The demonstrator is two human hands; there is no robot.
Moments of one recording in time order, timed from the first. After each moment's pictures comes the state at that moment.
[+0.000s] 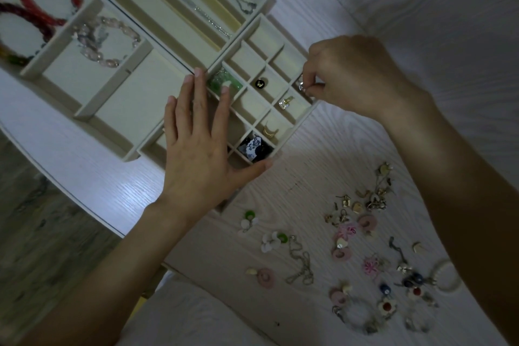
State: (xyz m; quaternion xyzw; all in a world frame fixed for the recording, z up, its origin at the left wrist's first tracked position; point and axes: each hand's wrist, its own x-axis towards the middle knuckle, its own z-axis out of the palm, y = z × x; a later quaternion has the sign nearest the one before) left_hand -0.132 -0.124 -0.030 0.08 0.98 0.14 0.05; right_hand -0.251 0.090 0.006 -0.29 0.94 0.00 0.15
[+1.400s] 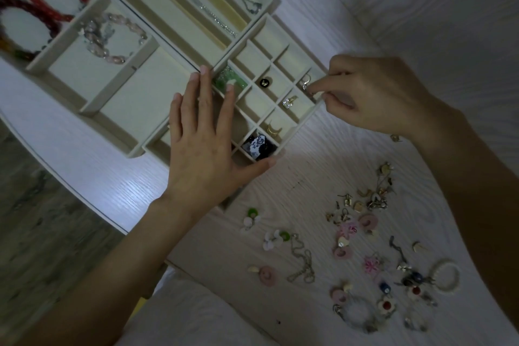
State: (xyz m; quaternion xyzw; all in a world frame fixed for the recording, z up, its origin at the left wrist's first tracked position) left_hand -0.131 -0.124 -0.031 0.09 0.99 0.14 0.04; right_hand -0.226 0.116 0.016 -0.35 0.92 -0.07 0.13
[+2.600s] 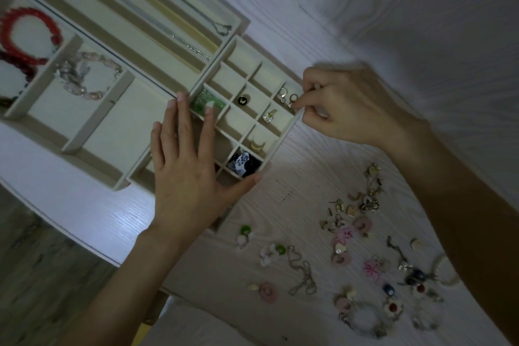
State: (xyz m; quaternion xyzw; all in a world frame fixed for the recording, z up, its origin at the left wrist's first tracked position) left_hand -0.129 -0.124 -0.030 0.09 0.99 0.13 0.05; right_hand -0.219 0.113 0.012 -0.29 0.94 -0.12 0.12
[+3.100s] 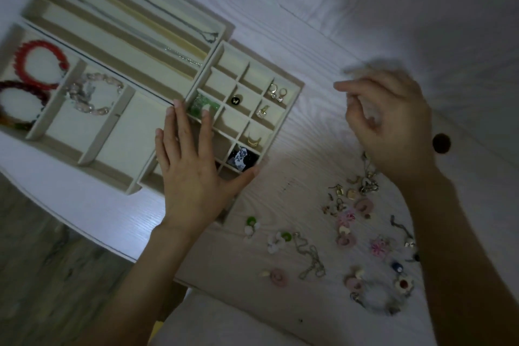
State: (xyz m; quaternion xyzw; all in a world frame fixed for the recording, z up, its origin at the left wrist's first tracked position) left_hand -0.129 -0.126 -0.037 0.10 0.98 0.15 0.03; right_hand -0.147 0.132 0.030 -0.03 0.97 -0.19 -0.11
